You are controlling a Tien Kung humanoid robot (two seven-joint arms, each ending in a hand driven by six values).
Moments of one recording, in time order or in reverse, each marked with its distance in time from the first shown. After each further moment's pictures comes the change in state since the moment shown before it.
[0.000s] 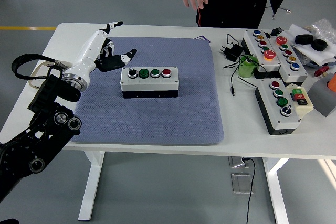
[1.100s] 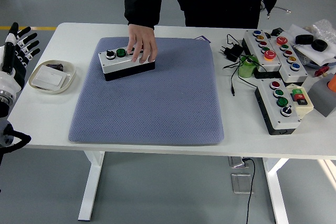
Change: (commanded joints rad) left arm 0.211 0.057 -0.397 0.032 -0.713 -0.070 -0.160; right arm -0.005 0.020 0.032 0.000 -0.007 -0.003 0.006
